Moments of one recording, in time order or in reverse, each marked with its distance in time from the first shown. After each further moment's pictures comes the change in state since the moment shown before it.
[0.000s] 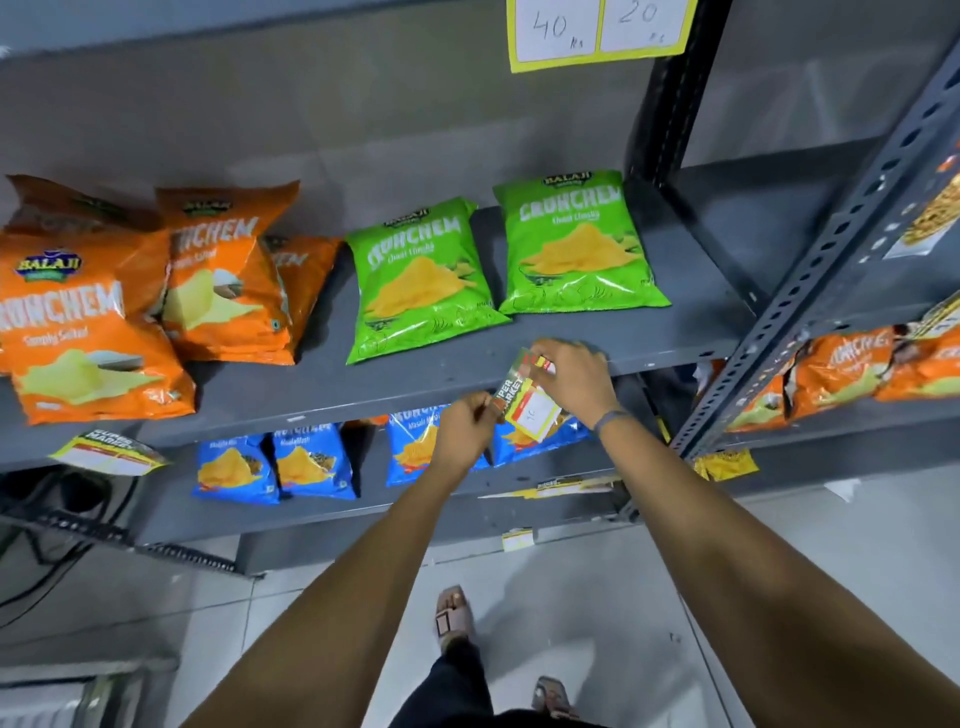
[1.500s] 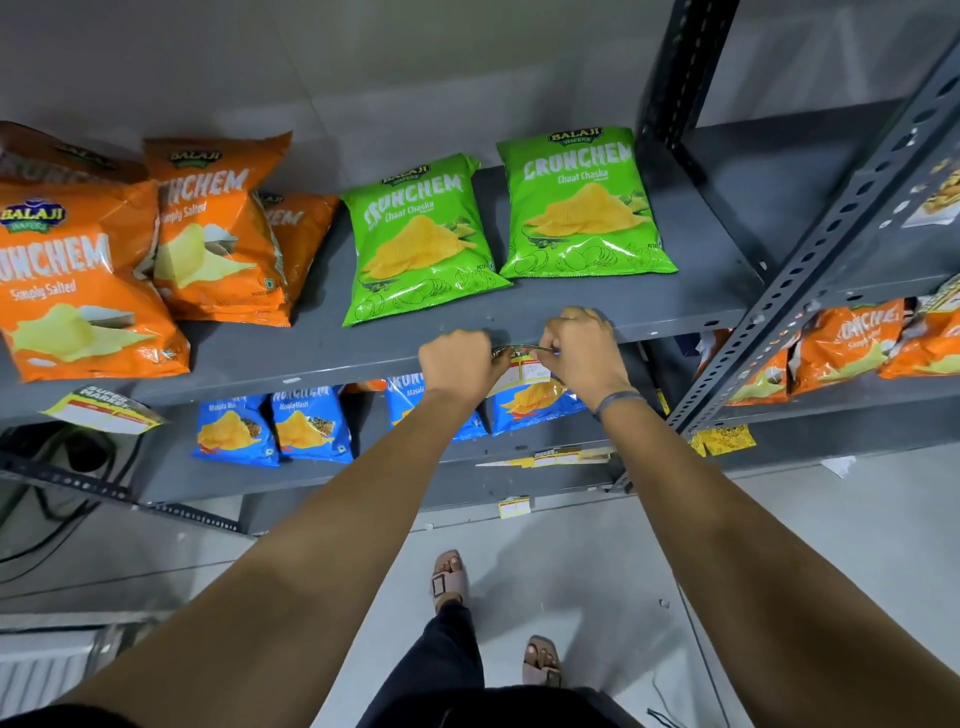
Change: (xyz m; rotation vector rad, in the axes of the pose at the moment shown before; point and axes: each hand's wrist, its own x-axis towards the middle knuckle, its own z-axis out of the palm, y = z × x) left_hand 0.021 0.035 -0.010 1.002 0.162 0.158; right_hand -0.011 0.006 -0.001 -0.100 0.015 -0.051
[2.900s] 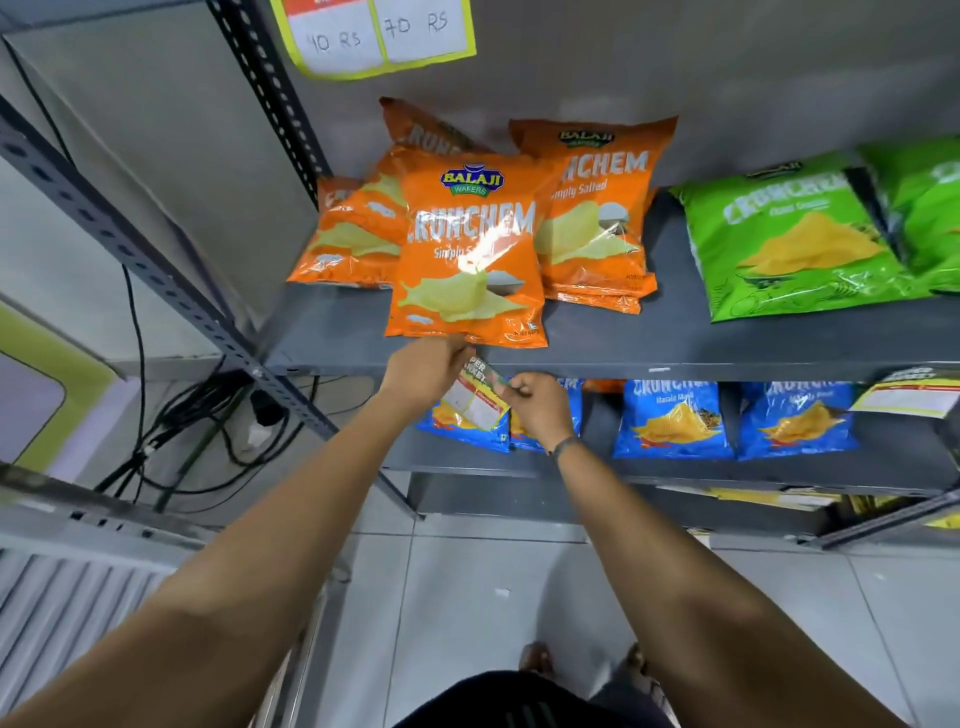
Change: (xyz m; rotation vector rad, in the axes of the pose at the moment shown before) left_hand -0.089 -0.466 -0.031 -0.275 -0.115 -0.038; right_hand 0.001 -0.395 0.259 0.672 -0.188 0.172
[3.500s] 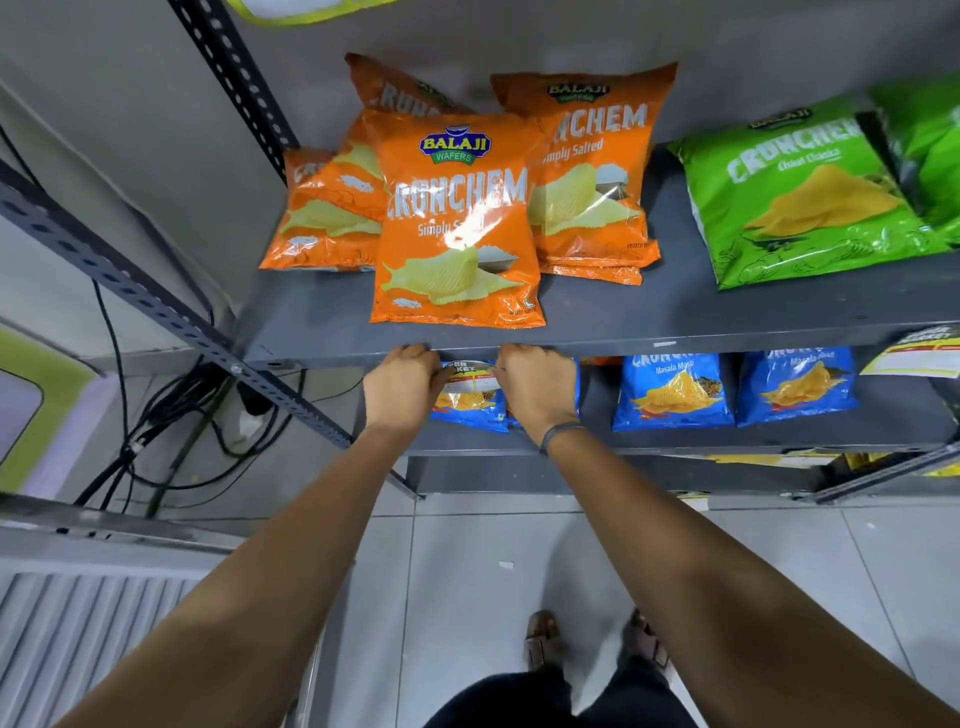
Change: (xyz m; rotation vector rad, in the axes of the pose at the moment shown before) left_hand -0.015 -0.029 0.045 0.133 0.236 -0.041; right_hand -0.006 -0.025 0.002 -0.896 0.185 -0.292
